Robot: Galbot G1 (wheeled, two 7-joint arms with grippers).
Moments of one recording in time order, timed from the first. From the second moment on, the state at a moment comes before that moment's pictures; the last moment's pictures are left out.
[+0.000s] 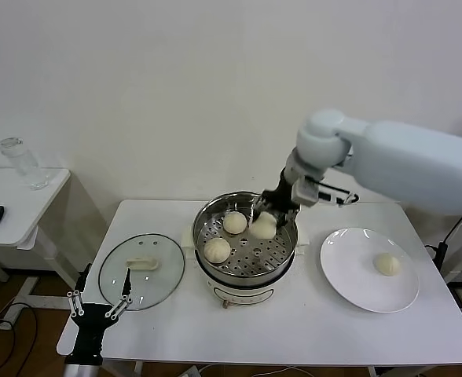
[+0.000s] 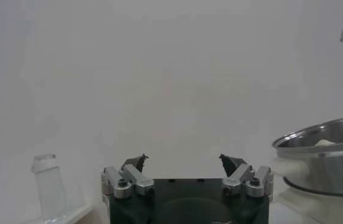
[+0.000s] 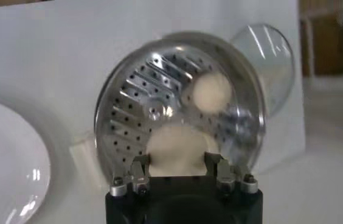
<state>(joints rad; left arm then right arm) 1.72 -1.33 -0.63 -1.99 0.05 -0.43 -0.11 0.65 0.90 -1.23 1.55 -0.07 0.57 -1.12</state>
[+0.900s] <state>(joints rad) 1.72 -1.35 -0.63 -1.99 0.05 -0.44 -0.11 0.53 0.98 -1.24 1.57 -0.23 0.74 -1.12</state>
